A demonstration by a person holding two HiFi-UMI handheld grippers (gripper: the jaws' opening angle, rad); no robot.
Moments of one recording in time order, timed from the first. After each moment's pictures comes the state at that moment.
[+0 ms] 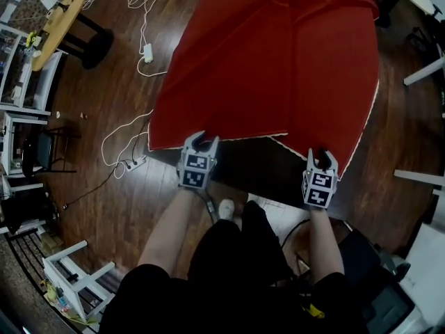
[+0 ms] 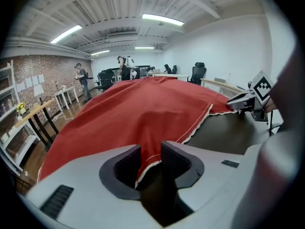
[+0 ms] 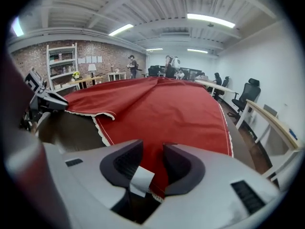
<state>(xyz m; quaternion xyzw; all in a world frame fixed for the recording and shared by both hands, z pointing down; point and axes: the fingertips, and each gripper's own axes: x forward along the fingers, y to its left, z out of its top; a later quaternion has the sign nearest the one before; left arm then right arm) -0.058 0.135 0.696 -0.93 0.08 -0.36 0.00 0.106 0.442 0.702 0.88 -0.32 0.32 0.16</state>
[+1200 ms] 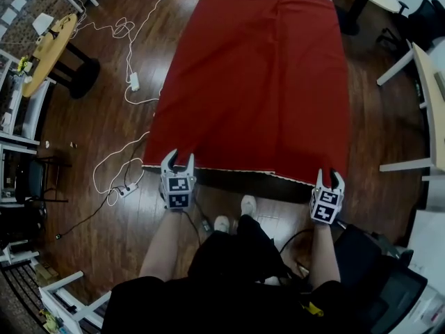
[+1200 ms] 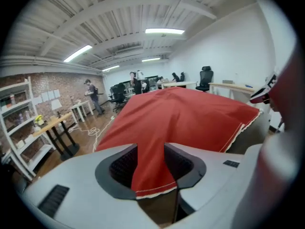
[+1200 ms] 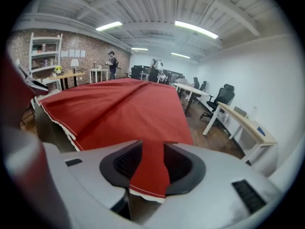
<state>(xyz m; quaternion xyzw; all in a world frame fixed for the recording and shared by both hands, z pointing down) -0.120 0.103 0.633 -0.94 0.14 -0.30 0.05 0.069 0.558 0.656 0.91 -0.20 0.31 0.17</state>
